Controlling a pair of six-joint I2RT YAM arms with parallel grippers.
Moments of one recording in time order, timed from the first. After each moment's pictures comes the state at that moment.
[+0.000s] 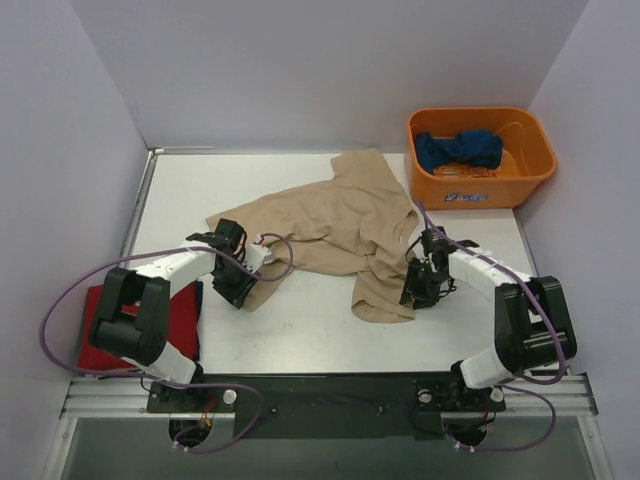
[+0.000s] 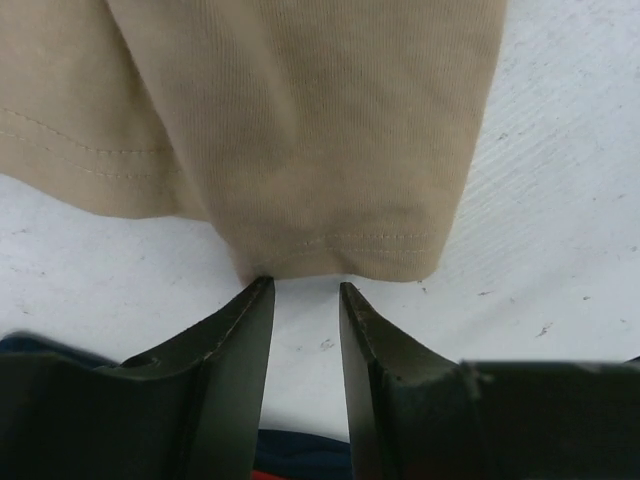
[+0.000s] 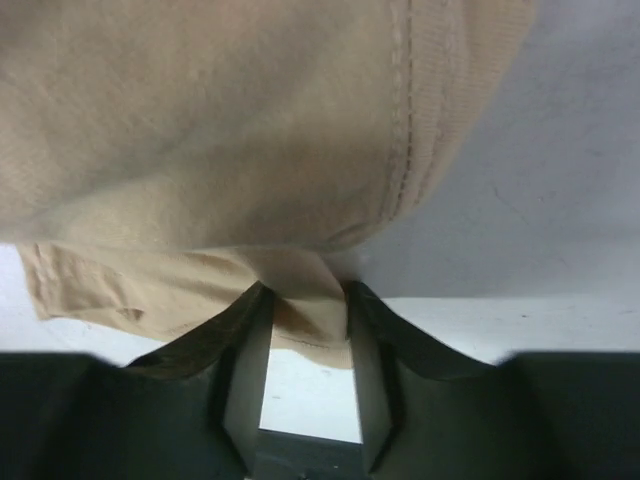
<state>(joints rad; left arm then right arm) -0.29 1.57 0.88 -0.73 0.15 0.41 0.21 1.49 0.74 -0.62 -0.14 0.50</state>
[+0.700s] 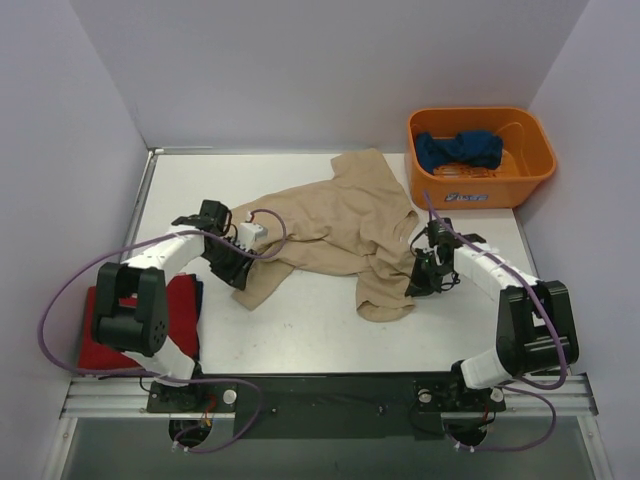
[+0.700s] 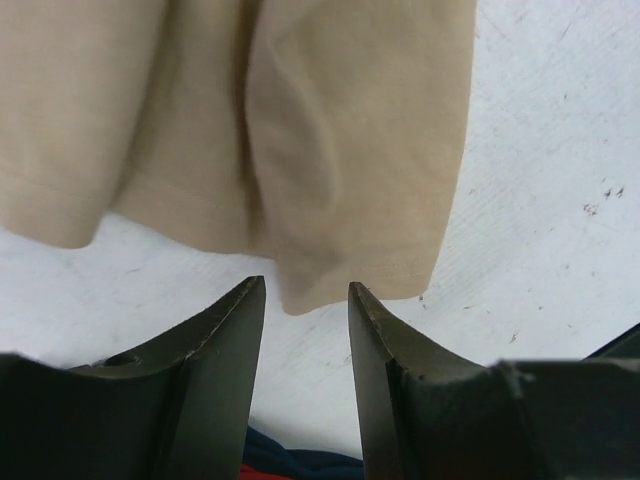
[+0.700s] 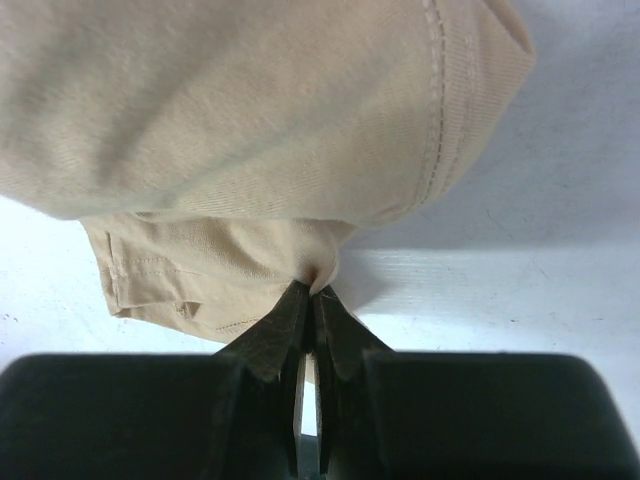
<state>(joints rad) -0.16 1.59 1.03 -0.76 0.33 0.46 0.17 1.47 0.79 -0.63 -0.17 0.47</state>
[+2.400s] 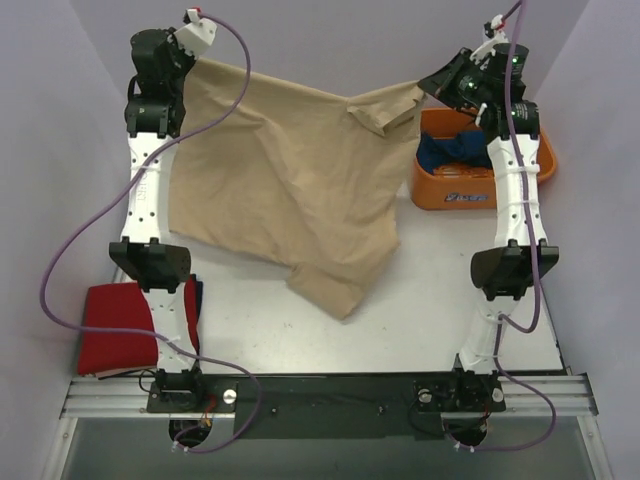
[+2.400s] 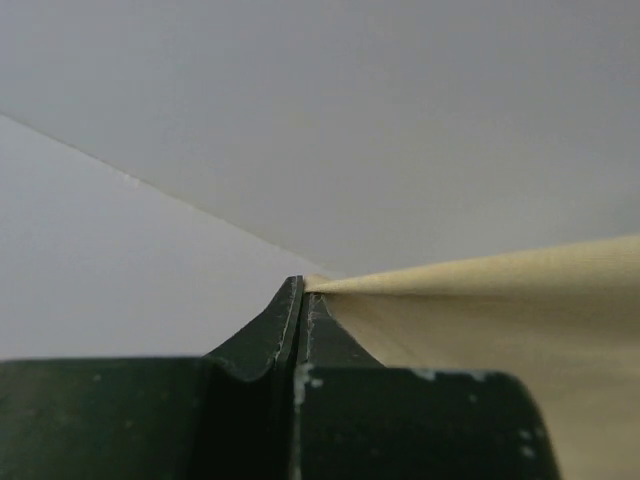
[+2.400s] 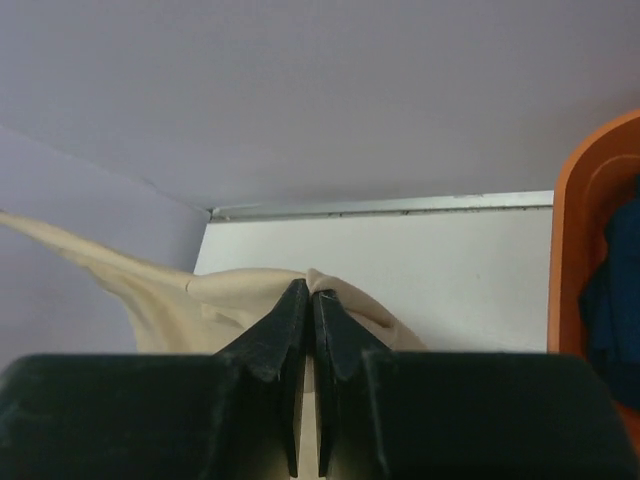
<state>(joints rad) -0.07 2.12 2.65 -0.55 -0.23 0.77 0.02 2.02 2.47 -0.67 -0.42 0.53</state>
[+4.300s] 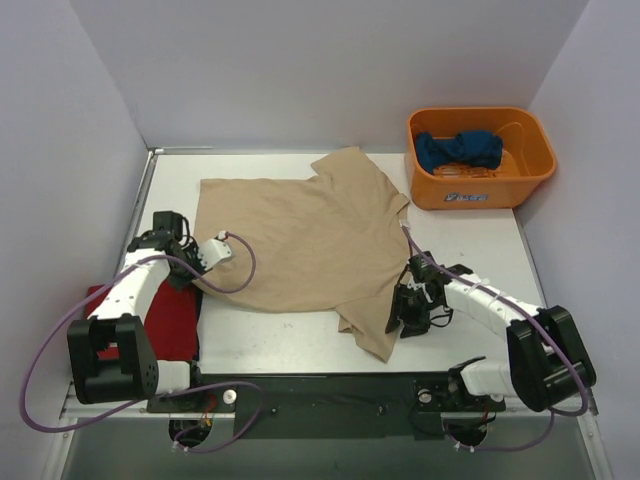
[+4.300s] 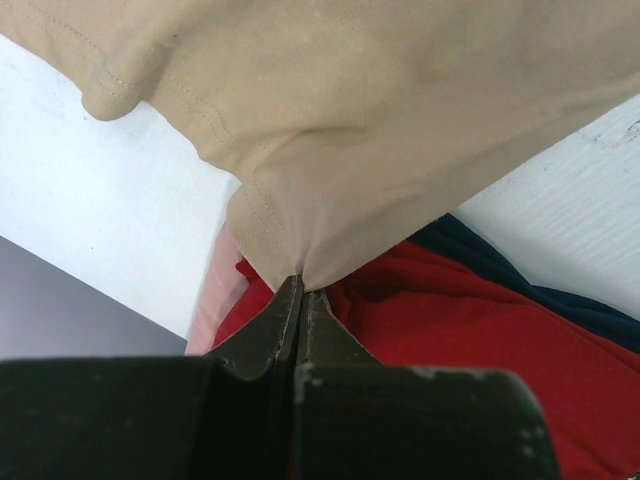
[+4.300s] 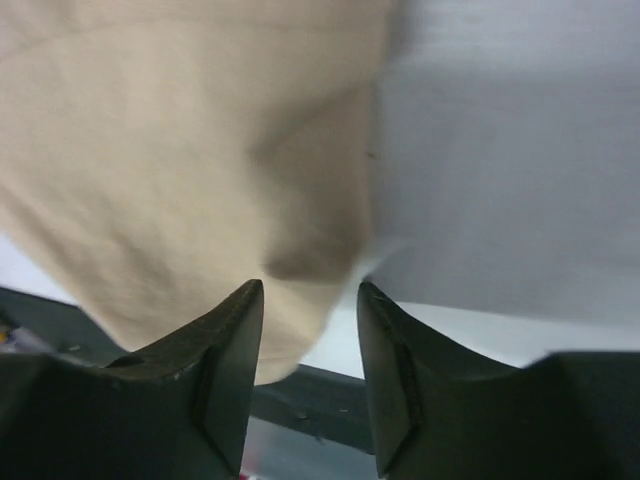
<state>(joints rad) 0.06 1.33 0.89 -0.80 0.06 1.09 0.39 1.29 0.56 -0.67 -0.22 0.57</state>
